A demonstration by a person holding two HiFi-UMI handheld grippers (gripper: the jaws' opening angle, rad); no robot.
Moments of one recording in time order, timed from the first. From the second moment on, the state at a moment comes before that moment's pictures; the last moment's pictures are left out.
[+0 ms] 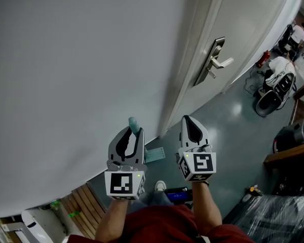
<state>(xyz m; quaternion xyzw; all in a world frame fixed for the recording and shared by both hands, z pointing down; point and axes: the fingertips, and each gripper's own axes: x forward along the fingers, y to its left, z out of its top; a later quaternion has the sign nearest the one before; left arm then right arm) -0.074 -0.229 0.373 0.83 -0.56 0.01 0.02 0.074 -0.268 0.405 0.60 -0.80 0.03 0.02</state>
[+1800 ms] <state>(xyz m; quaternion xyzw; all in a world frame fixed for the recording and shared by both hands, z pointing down) -0.071 -0.218 0.289 0.84 -0.54 -0.03 0.00 0.082 -0.254 0.354 0.60 -0.80 -0.02 0.00</state>
